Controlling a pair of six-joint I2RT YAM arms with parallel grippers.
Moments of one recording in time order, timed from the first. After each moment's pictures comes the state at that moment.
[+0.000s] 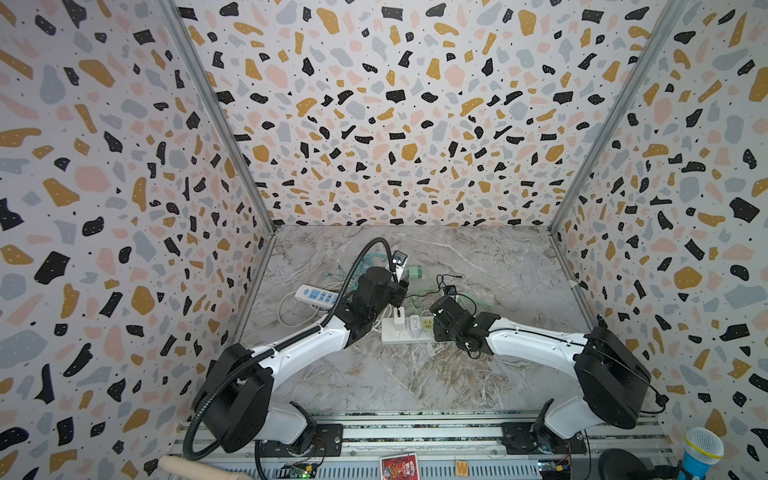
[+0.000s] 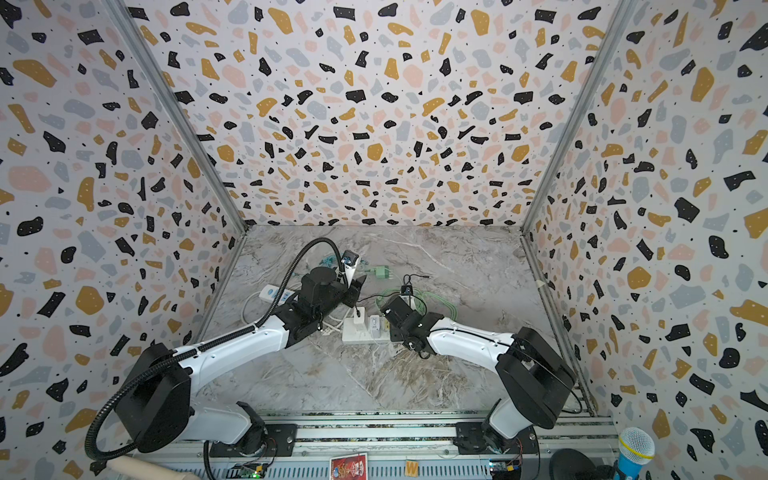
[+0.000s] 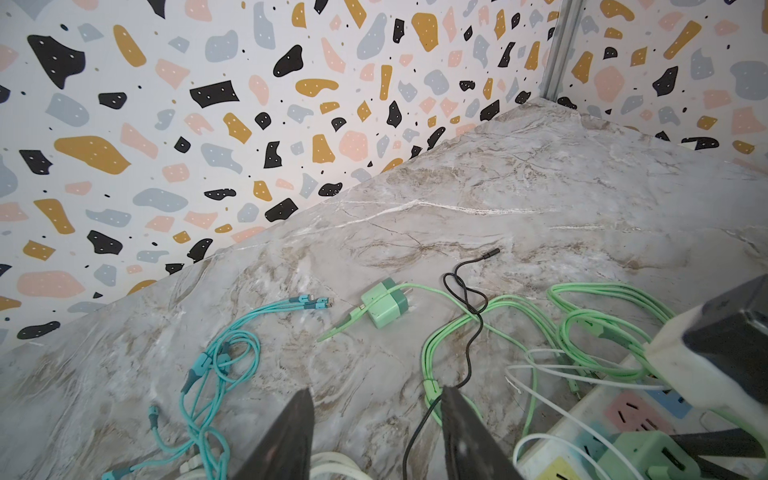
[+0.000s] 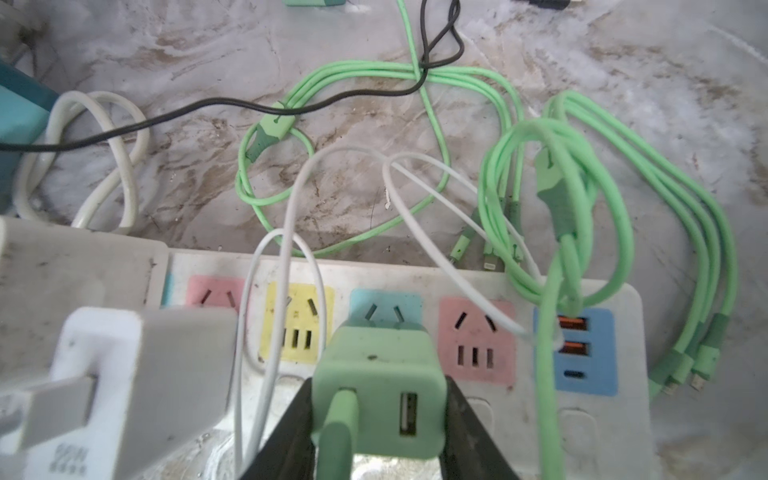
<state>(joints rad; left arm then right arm) -0.67 1.40 0.88 0.17 -0.19 0.07 0.88 1.54 0.89 -0.38 0.32 0.67</state>
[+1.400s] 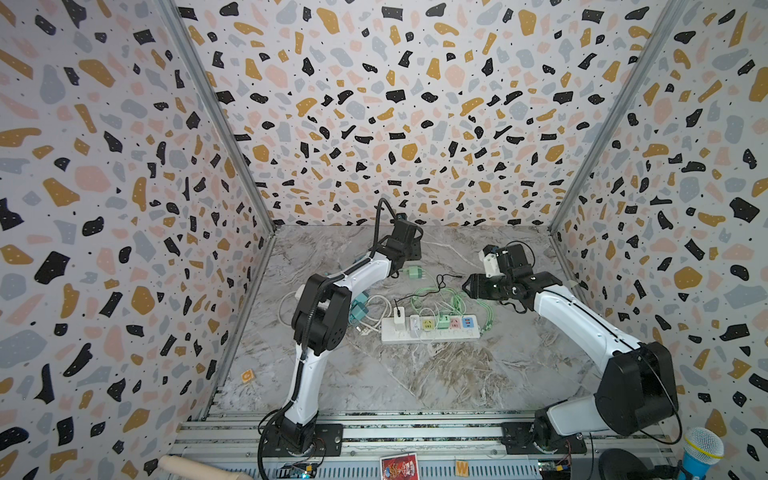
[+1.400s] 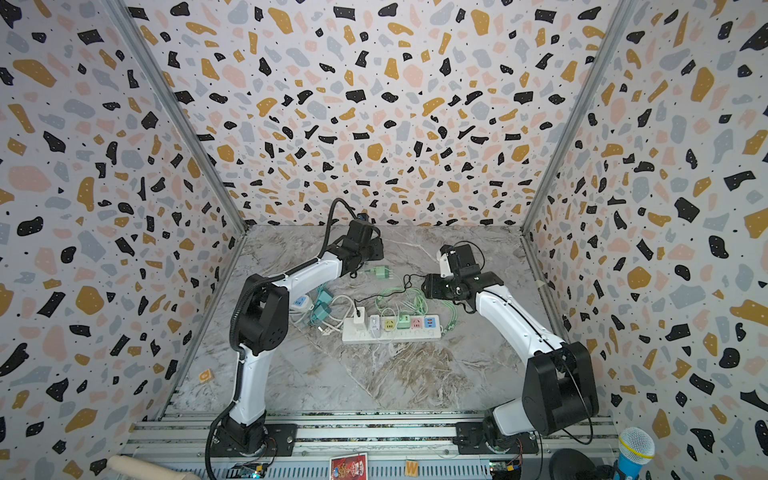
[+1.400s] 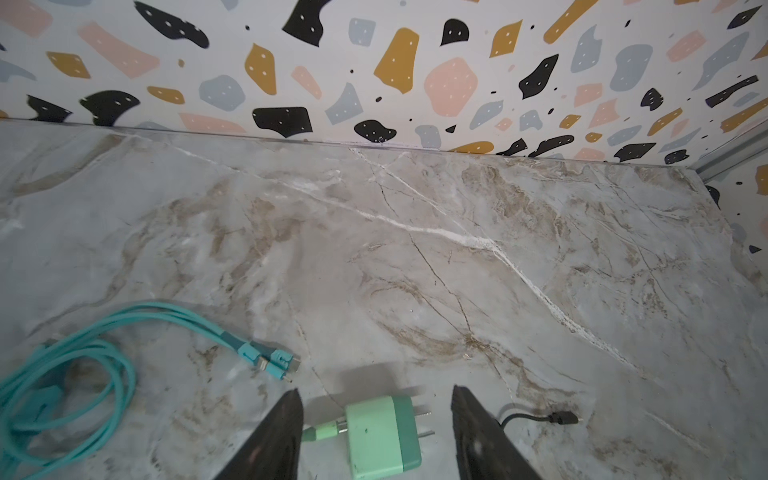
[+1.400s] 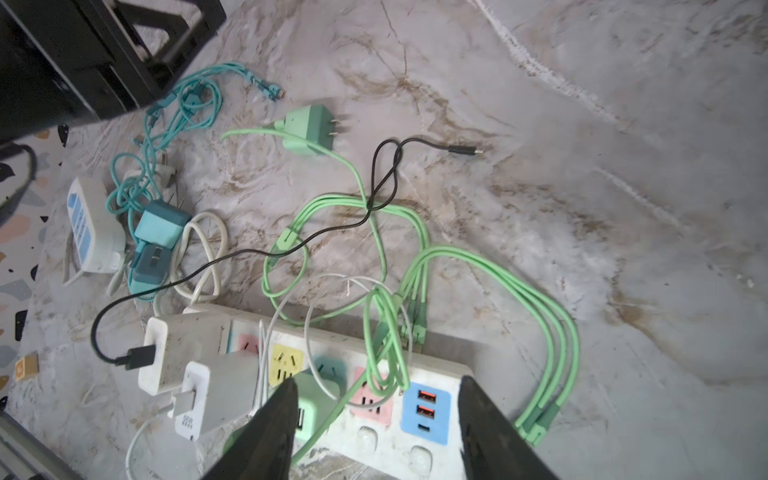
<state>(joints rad) -0.54 2.20 1.79 -0.25 -0.15 -0.45 0.32 1.45 1.11 -0.55 -0.25 0.29</state>
